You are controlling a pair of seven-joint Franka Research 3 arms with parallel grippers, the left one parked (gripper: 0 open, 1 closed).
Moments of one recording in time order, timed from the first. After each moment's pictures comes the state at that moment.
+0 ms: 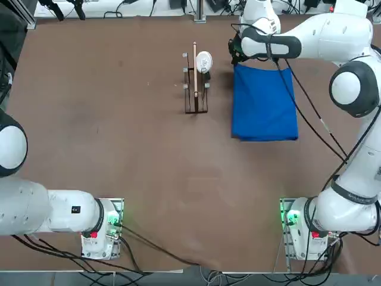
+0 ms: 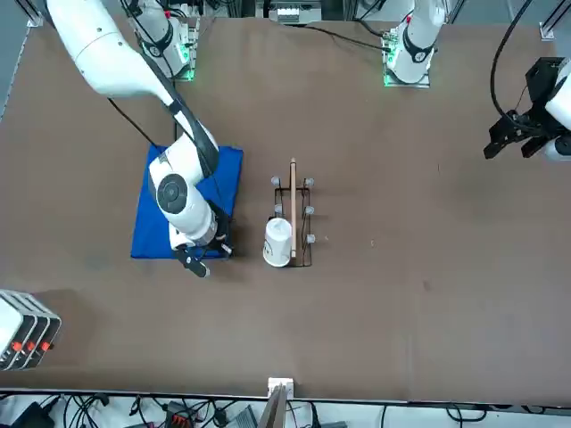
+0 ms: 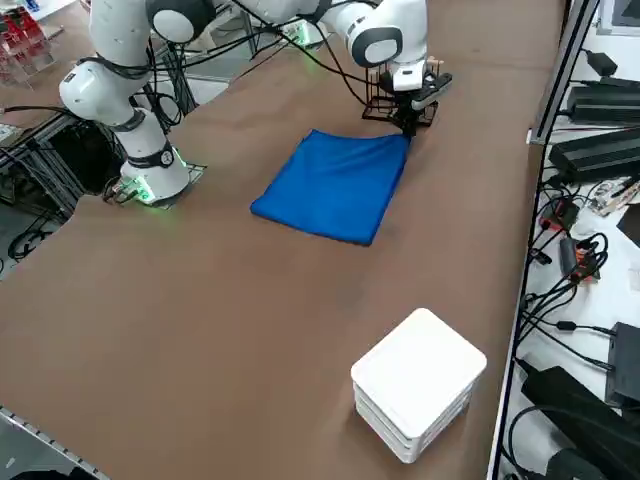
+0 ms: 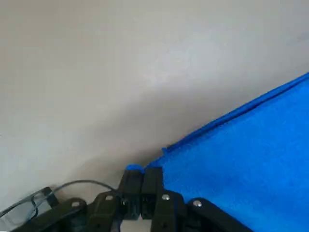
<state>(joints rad) 0.03 0.75 0.50 -1.54 -0.36 2.31 1.12</state>
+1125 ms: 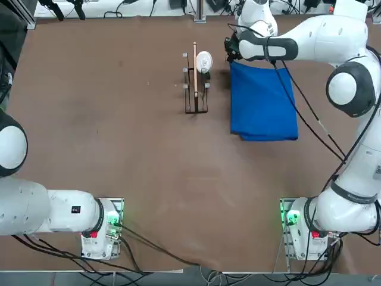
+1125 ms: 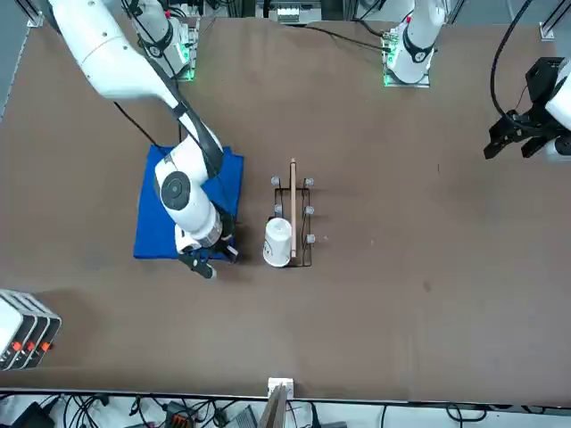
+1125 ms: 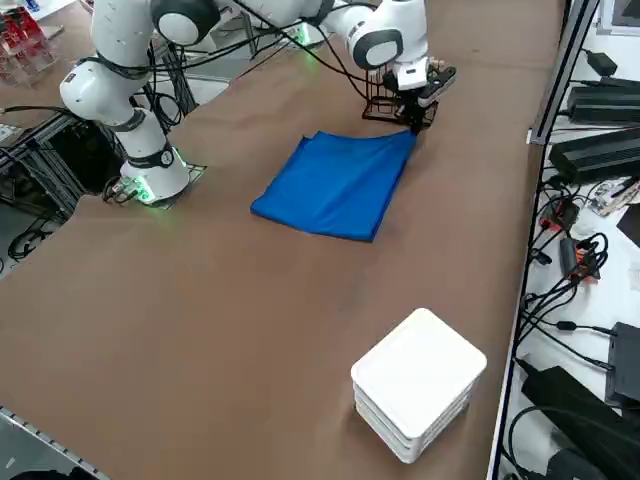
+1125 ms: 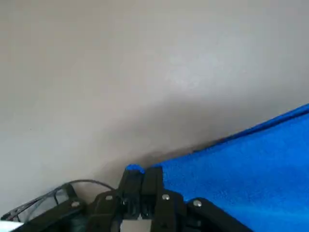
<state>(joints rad) 0.05 0.78 0.50 -1.53 -0.36 2.39 1.08</state>
